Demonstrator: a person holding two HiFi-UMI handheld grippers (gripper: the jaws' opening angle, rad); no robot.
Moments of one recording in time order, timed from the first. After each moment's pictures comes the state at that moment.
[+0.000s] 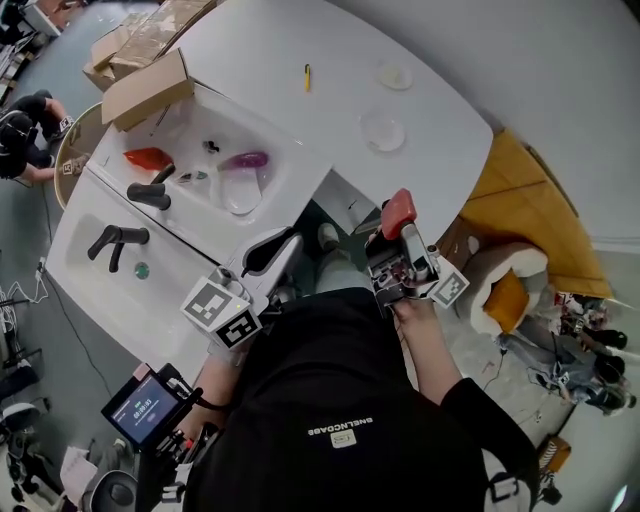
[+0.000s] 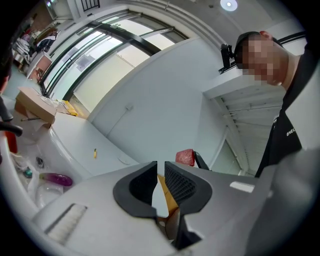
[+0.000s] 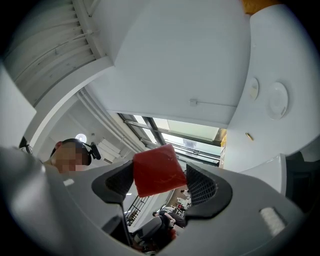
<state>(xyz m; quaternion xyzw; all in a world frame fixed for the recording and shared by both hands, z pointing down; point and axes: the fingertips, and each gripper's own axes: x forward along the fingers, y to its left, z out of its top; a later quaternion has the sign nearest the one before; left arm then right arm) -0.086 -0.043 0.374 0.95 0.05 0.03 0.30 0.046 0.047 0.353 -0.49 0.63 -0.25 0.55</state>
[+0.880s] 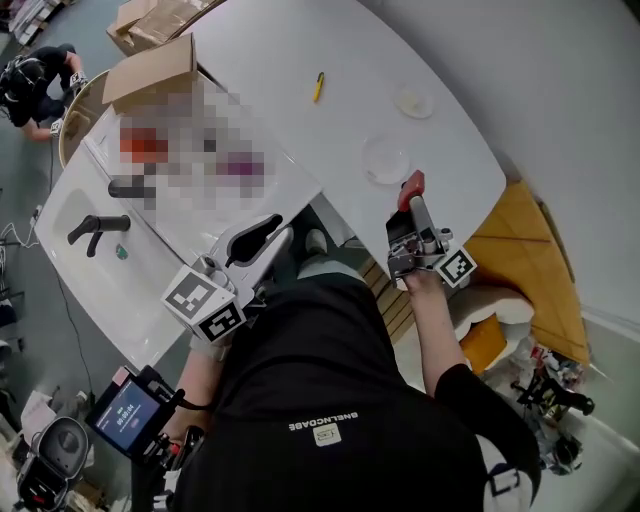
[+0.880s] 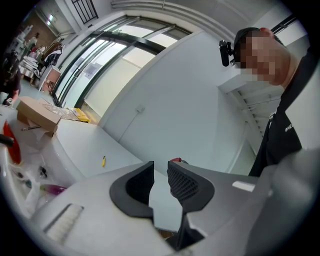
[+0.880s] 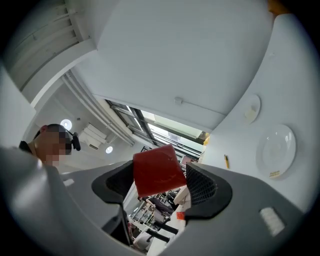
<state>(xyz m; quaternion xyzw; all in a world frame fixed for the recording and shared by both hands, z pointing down) 0.006 -0.087 0.376 0.95 -0.04 0.05 0.29 0.225 -0.010 0.428 -0.54 0.65 -0.31 0.45</state>
